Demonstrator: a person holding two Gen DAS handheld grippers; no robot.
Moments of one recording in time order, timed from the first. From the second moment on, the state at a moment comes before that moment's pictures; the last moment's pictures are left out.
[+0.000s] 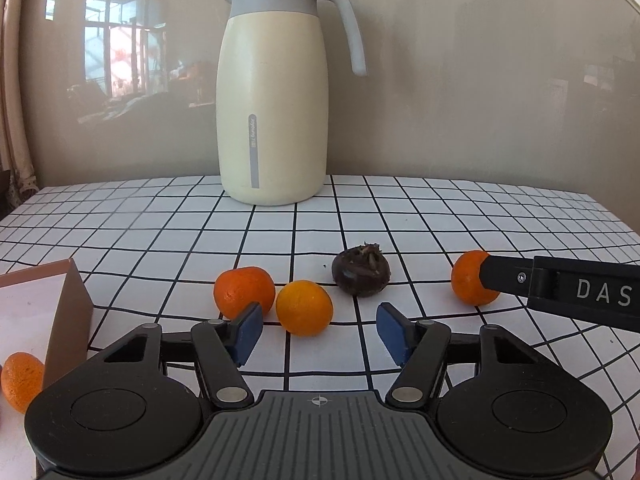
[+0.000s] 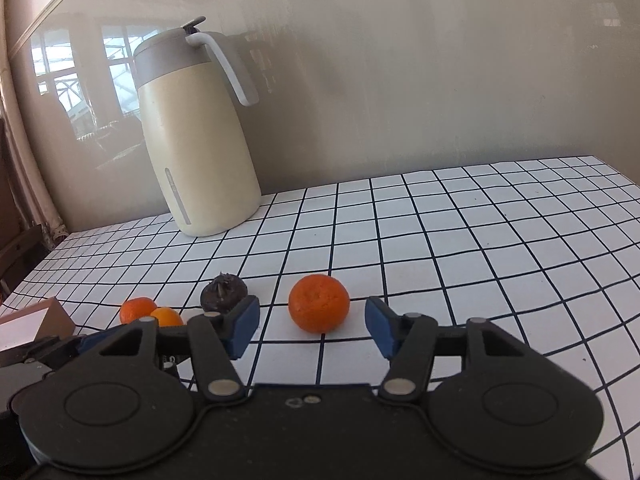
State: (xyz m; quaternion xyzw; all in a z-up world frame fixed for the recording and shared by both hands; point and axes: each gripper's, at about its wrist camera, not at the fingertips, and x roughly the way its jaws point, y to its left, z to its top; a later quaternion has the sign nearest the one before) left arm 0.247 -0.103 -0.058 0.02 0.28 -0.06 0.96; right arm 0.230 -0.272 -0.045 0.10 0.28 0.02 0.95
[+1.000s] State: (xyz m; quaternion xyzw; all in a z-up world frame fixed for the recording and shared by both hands) left arm 0.275 -0.093 -0.068 -0.03 0.31 -0.03 0.95; right arm 0.262 -0.276 -0.065 0.11 0.32 0.03 0.94
